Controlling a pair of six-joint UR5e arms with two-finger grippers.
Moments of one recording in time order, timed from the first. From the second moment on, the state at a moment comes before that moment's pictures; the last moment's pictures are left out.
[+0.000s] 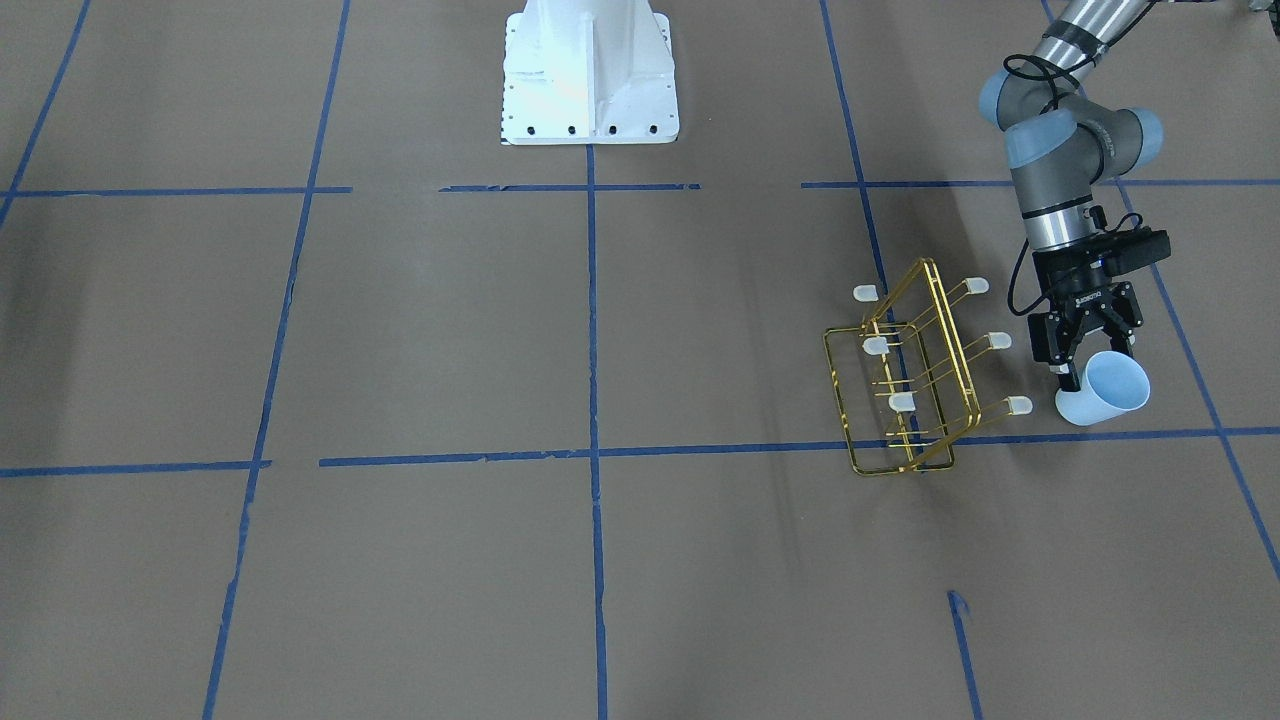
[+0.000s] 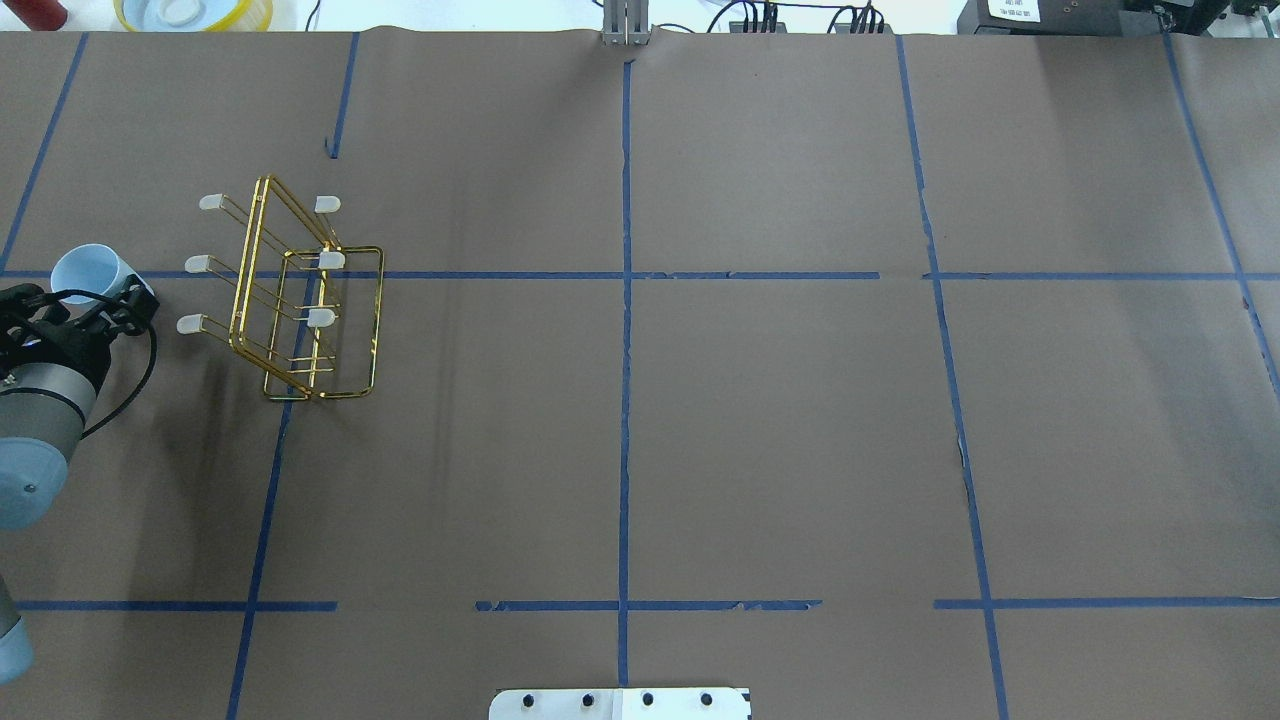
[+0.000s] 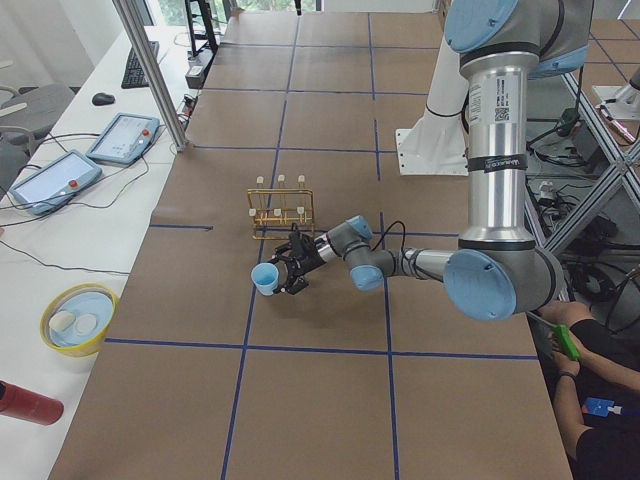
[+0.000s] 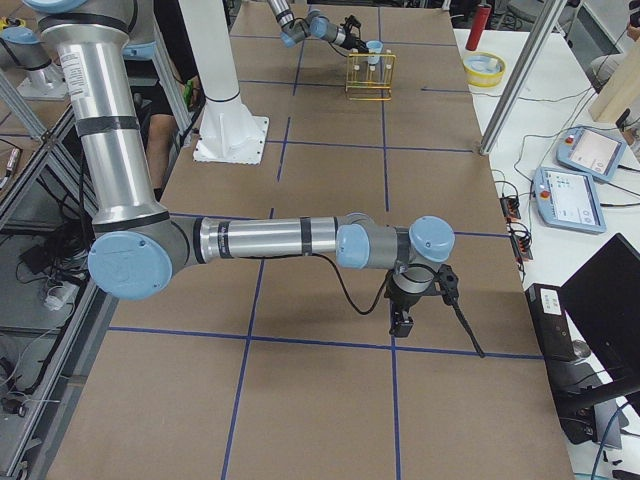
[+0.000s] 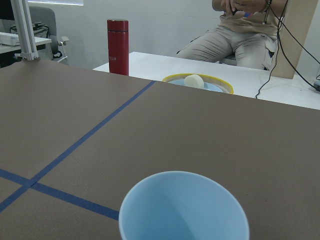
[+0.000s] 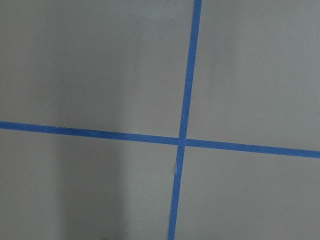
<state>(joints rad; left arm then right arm) -0.55 -1.50 -1.49 -2.53 -0.86 -1.54 1.49 -1.38 1.46 -1.67 2.30 -0.04</state>
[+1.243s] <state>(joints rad) -0.54 -1.56 -1.38 -2.53 -0.81 -1.55 1.49 -1.38 1.46 -1.67 2.30 -0.04</state>
